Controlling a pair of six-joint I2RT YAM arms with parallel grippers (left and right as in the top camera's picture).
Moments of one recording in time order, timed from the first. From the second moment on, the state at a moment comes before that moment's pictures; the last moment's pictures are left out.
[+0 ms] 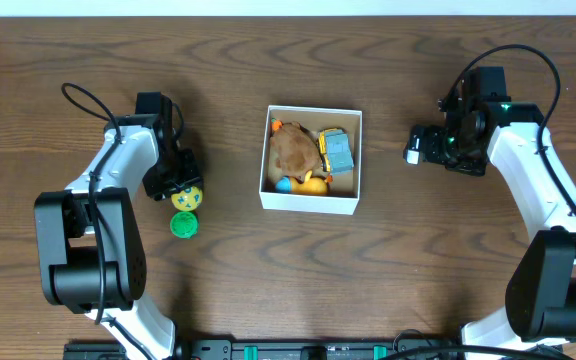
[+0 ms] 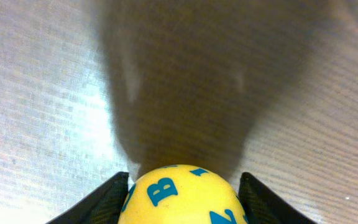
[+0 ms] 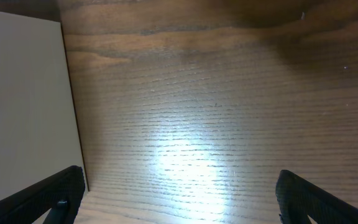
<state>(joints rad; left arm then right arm) 0.04 1.88 1.19 -0.87 0.08 -0.33 0.00 1.73 1.28 -0.90 -0.18 0.19</state>
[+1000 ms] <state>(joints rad) -0.05 1.87 1.42 -1.07 0.04 -0.31 0.00 1.73 1.28 -0.90 -0.18 0.19</state>
